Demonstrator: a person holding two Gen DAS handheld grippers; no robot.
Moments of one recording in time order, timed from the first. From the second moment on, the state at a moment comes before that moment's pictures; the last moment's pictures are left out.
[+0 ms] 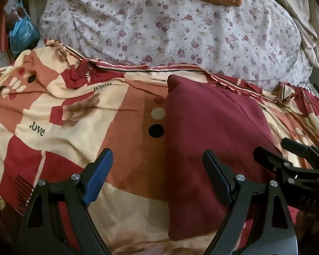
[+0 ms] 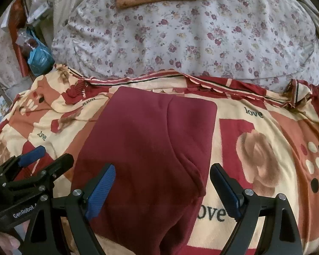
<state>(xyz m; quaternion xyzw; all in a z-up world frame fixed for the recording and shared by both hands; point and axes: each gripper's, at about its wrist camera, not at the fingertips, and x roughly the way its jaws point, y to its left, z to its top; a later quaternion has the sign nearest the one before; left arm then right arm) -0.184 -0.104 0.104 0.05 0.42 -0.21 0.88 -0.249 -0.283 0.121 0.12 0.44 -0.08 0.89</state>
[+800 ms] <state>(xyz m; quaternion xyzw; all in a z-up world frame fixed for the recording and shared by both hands) -0.167 -0.112 0.097 0.06 0.42 -0.20 0.88 -0.238 -0.291 0.113 0.13 0.46 -0.08 0.88</state>
